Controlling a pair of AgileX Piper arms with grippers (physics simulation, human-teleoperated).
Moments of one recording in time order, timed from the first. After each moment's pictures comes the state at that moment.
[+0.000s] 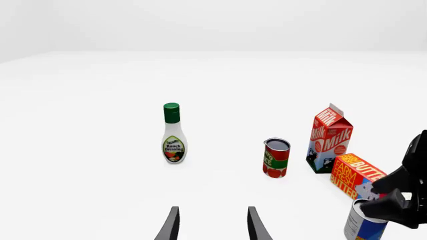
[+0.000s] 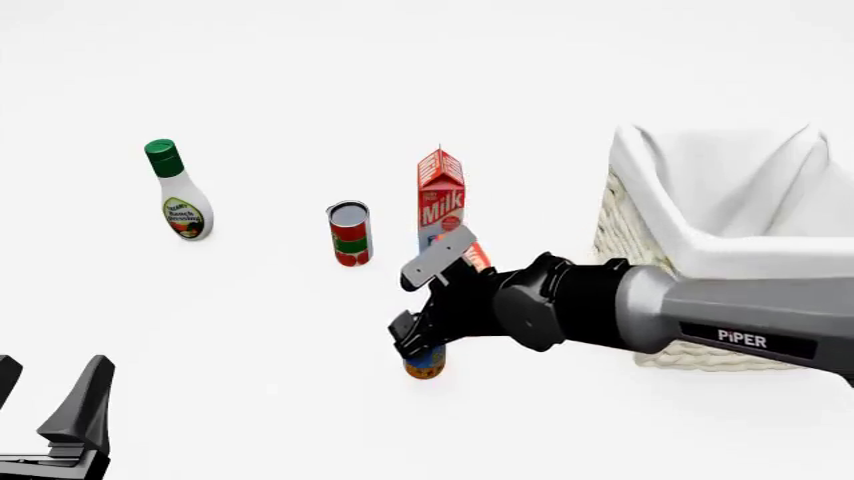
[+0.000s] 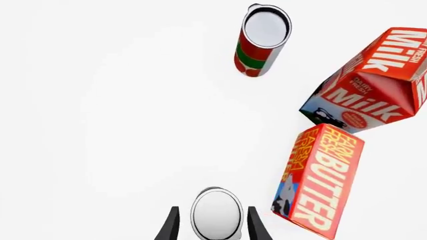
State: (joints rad) left arm 0.00 0.00 0.00 0.00 0.00; right arm 0.74 1.75 -1.03 0.17 -0.06
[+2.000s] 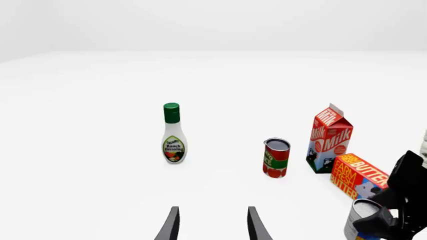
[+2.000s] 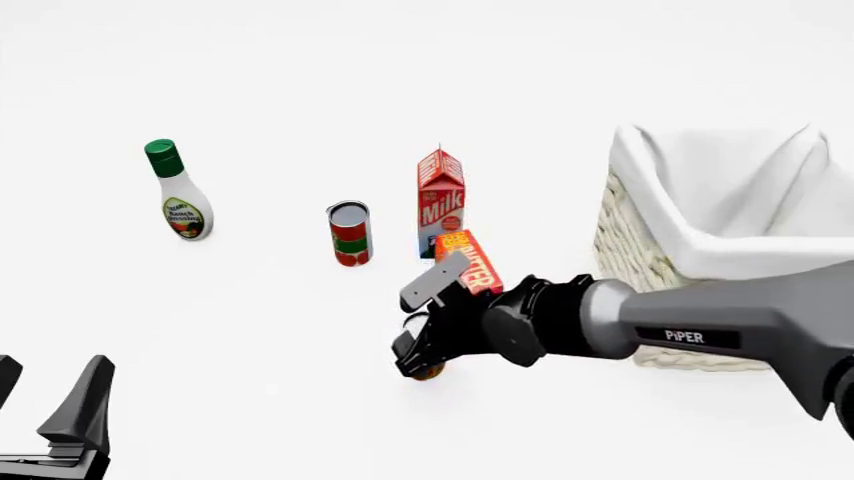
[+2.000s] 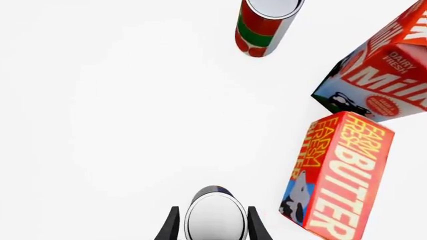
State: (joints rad) left arm 0.00 0.00 0.00 0.00 0.00; right arm 0.74 1.85 -1.01 0.11 -0.05
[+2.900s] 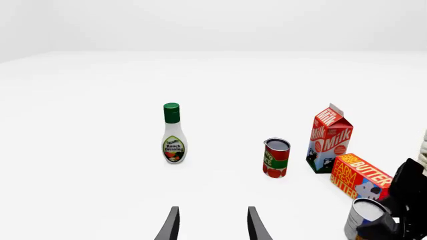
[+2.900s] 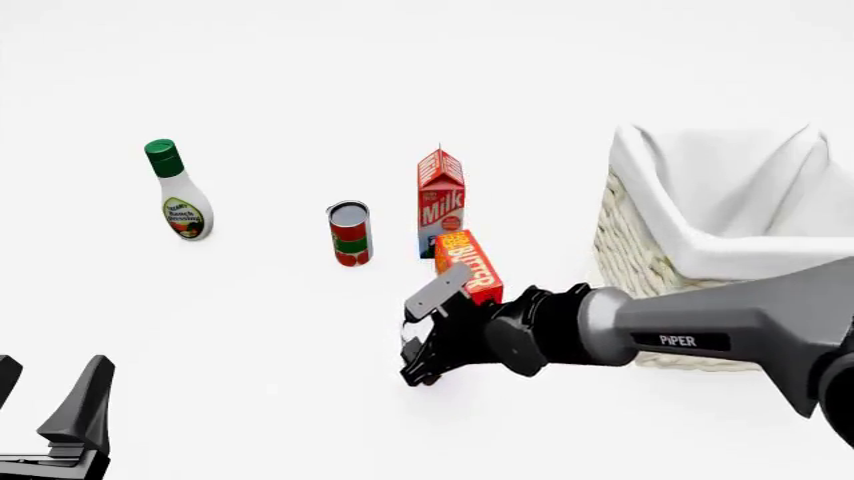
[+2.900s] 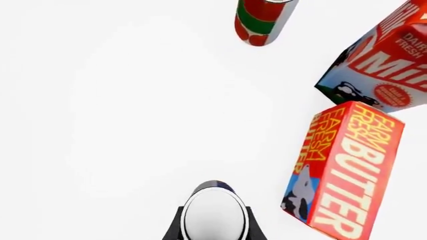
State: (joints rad) left arm 0.00 0.00 0.00 0.00 0.00; right arm 0.73 1.87 -0.98 0.07 -0.04
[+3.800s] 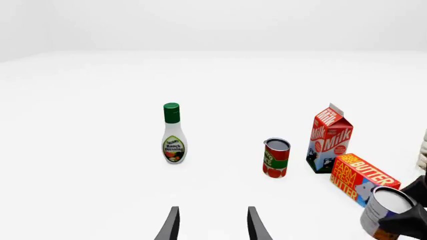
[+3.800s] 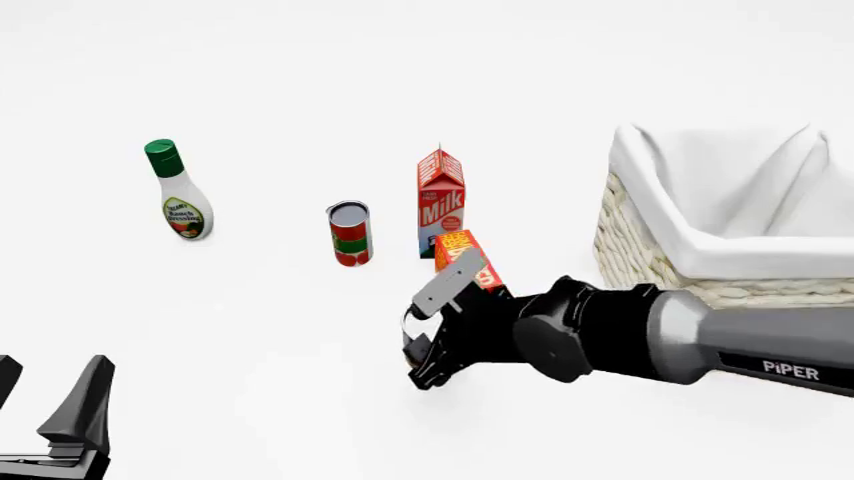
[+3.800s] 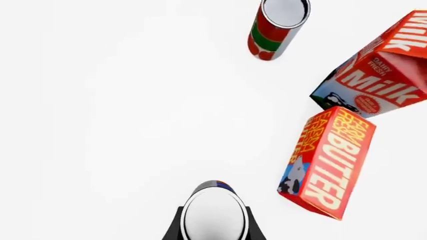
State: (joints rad) left arm 0.00 0.00 0.00 0.00 0.00; right arm 0.77 1.67 -0.91 0.14 -0.08
